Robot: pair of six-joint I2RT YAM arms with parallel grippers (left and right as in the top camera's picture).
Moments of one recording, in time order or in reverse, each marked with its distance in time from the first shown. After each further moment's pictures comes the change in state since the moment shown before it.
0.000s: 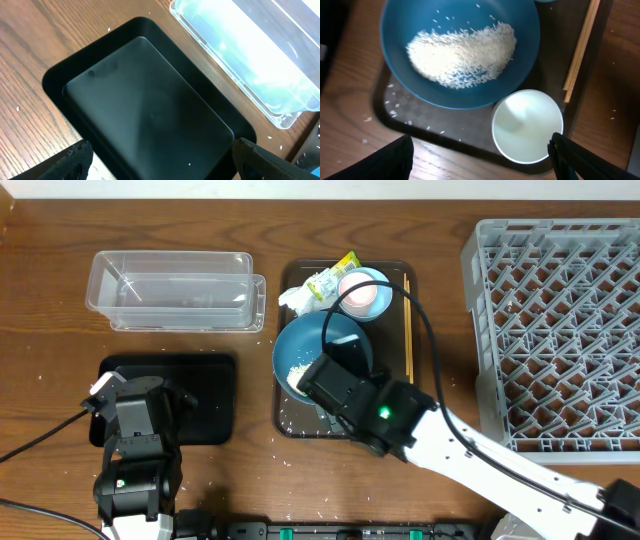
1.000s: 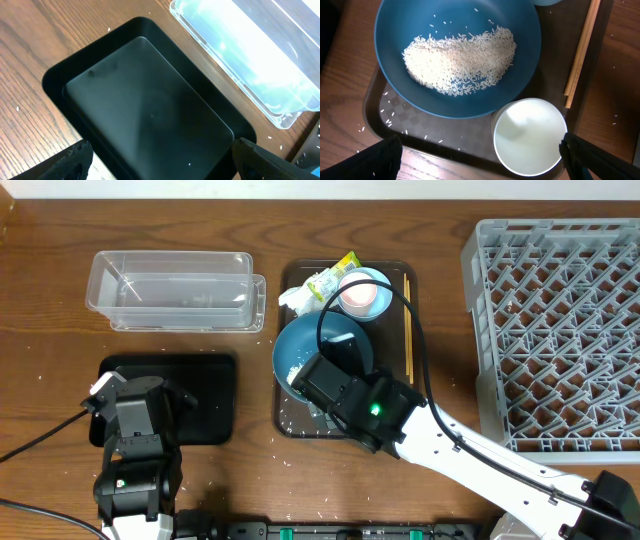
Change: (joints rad) left arm 0.000 0.000 0.000 0.000 0.000 0.000; right arm 0.000 0.025 -0.002 0.035 0.021 0.002
